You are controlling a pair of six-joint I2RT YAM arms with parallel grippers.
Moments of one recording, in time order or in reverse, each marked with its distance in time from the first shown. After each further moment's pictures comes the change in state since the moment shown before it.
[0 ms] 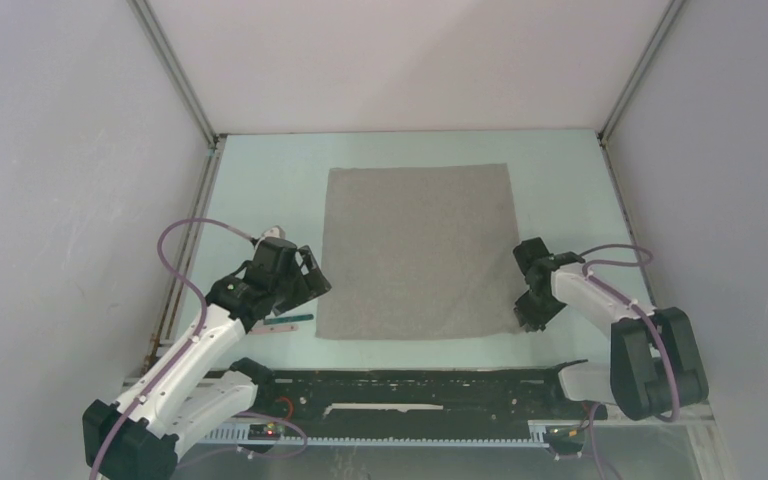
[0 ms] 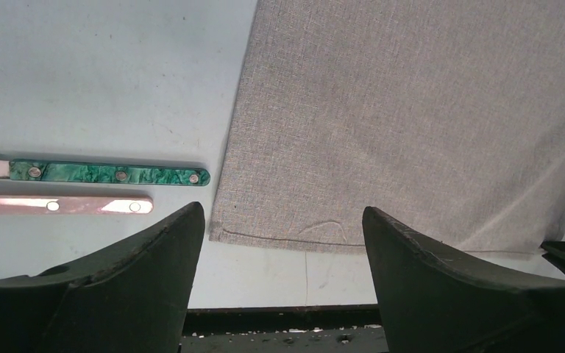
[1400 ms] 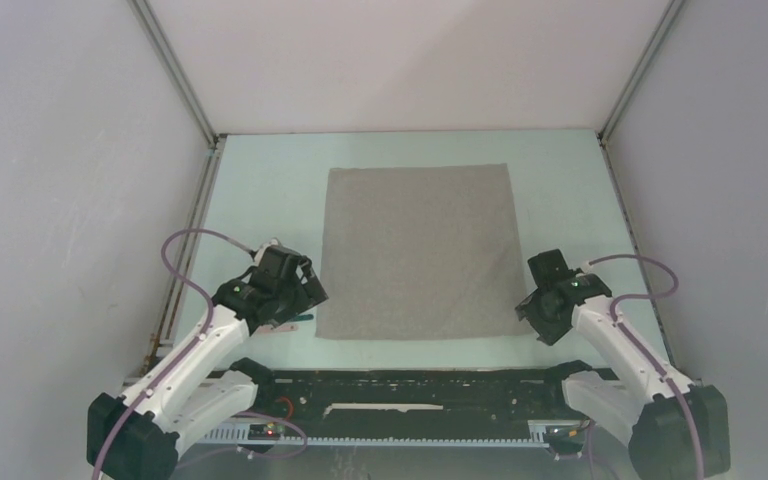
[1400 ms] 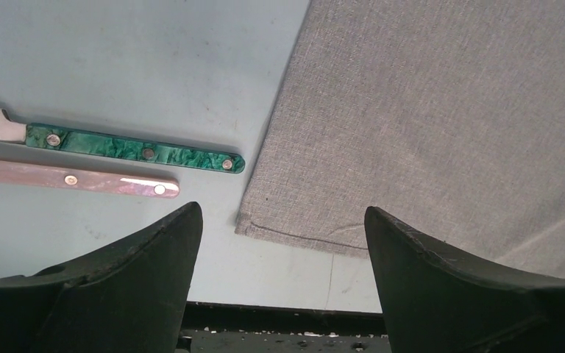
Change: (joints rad) left arm 0.000 0.014 -0.071 -0.022 -0.033 -0.063; right arm 0.008 -0.333 -0.075 -0.077 -0.018 -0.019
